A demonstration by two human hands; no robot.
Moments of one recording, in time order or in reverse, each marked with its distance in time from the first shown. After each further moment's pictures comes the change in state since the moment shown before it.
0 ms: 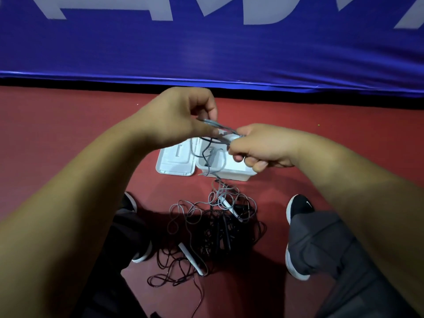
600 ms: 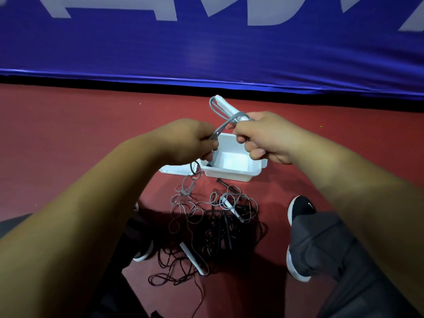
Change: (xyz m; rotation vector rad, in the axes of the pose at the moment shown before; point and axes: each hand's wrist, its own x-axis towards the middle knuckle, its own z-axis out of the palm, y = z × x) left_hand 0.001 -0.020 0.024 0.341 -0.252 -0.173; right_hand 0.006 -0.009 0.000 0.296 0.202 -0.098
